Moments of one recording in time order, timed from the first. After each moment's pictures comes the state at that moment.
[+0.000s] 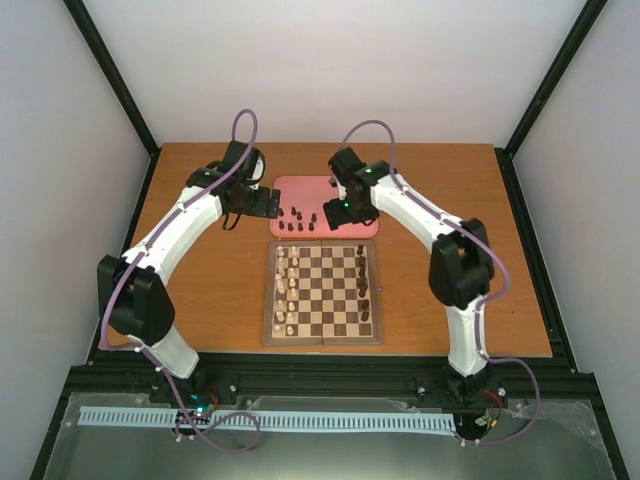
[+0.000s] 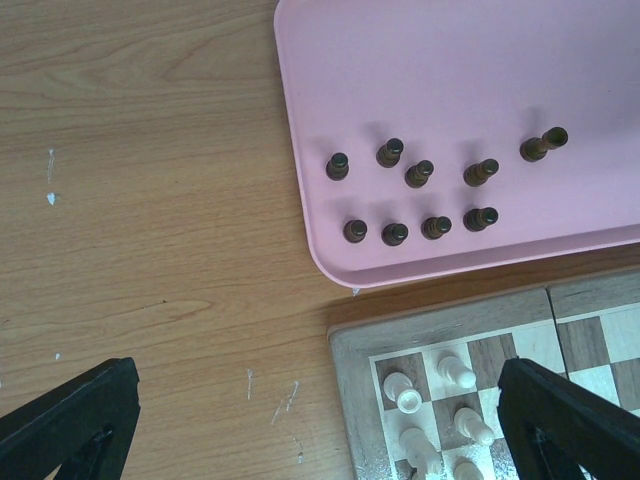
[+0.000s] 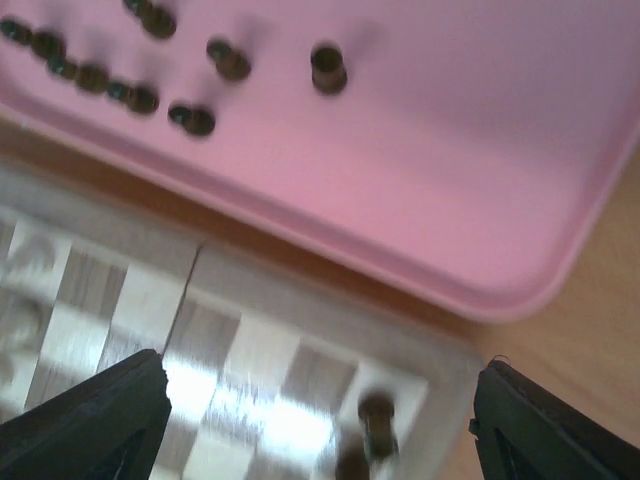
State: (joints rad) left arm -0.36 1.63 1.48 -0.87 -0.08 -0.20; right arm 0.58 1.97 1.76 -1.03 0.00 0.22
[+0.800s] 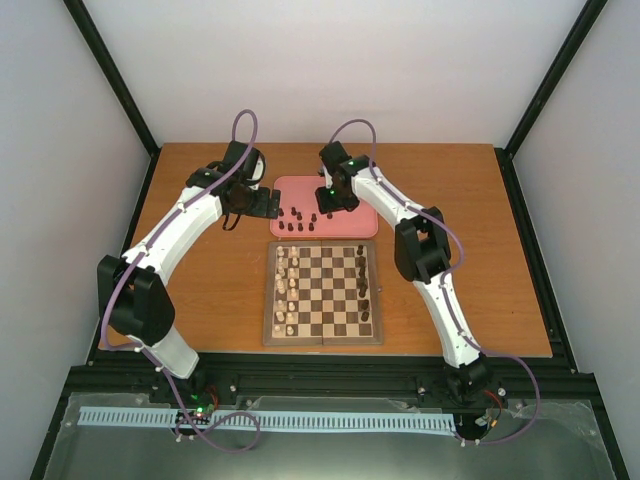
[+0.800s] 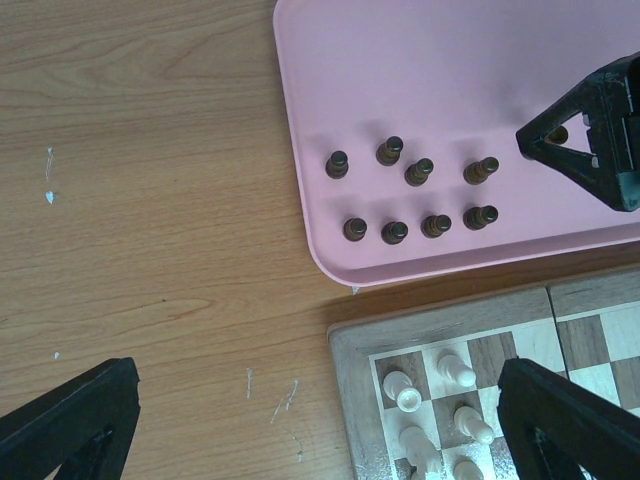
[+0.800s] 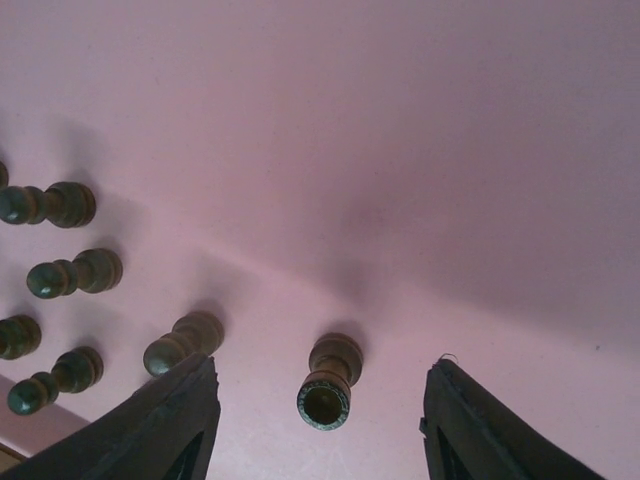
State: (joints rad) left arm -0.36 1.63 1.48 -0.87 -0.08 -0.20; right arm 0.53 2.50 2.30 -0.97 -0.10 0.21
